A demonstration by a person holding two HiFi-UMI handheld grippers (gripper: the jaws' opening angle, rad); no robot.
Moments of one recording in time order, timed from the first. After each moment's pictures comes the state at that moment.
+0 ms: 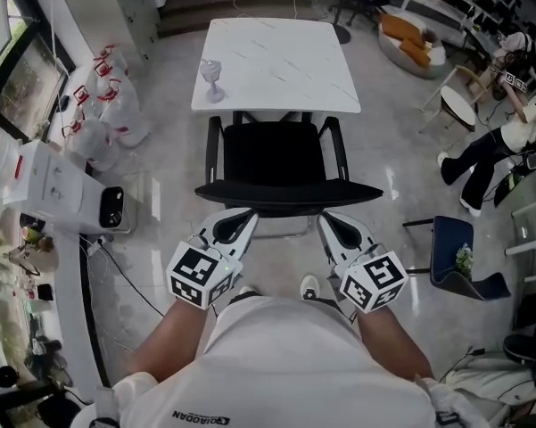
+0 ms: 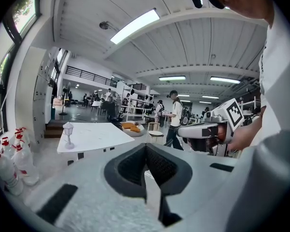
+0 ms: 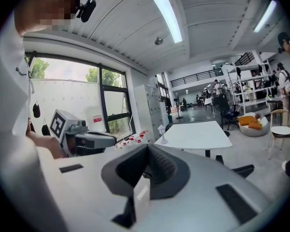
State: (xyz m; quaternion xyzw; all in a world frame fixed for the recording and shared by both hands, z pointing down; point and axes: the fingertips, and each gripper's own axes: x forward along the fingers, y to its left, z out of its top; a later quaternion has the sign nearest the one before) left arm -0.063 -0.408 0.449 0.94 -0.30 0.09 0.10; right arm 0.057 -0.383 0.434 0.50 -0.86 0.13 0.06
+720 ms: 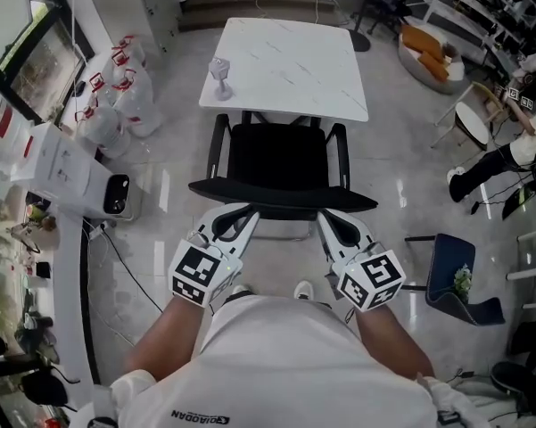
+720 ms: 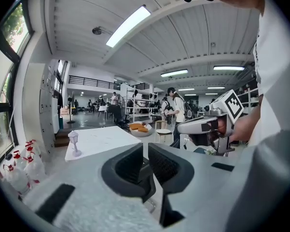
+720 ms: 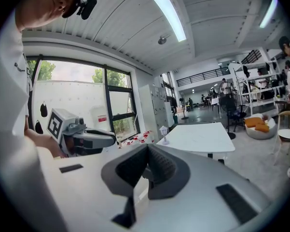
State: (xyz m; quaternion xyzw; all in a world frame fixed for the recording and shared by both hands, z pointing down) left arm -0.030 -0.409 0.441 0.93 -0.34 0.12 0.05; right arm 0.090 -0.396 0.431 0.46 -0.88 0.13 0.06
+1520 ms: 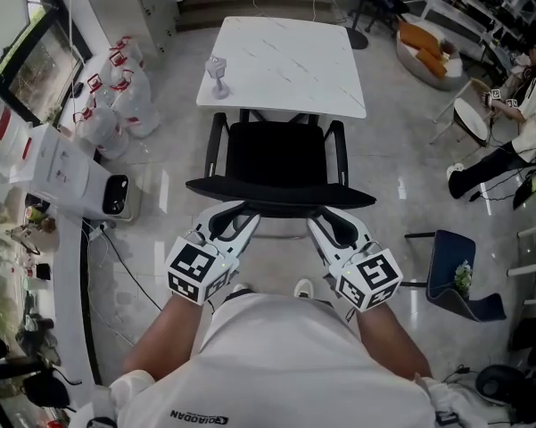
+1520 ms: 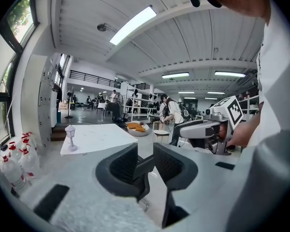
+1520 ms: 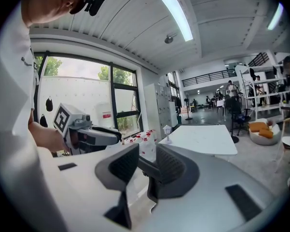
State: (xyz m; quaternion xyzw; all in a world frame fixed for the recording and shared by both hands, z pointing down) left arm -0.027 -0.407 0.447 0.93 -0.33 0.11 0.08; right arm 0.086 -0.390 0.435 0.44 -0.89 0.10 0.07
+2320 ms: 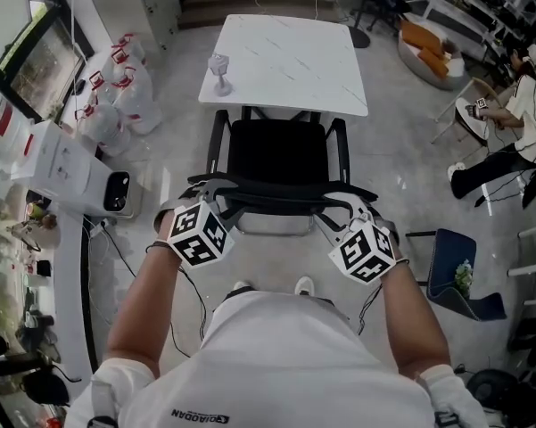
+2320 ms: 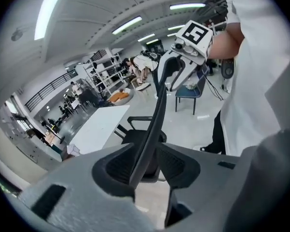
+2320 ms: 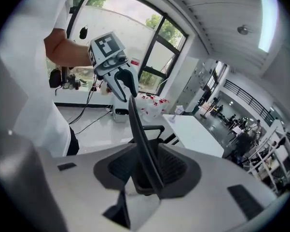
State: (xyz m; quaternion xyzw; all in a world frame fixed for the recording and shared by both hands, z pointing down) left arm -0.053 -0.432 0.520 0.87 -0.19 0.44 -0.11; right arm 0.092 -0.407 0.492 0.30 -0.85 -0.09 0.42
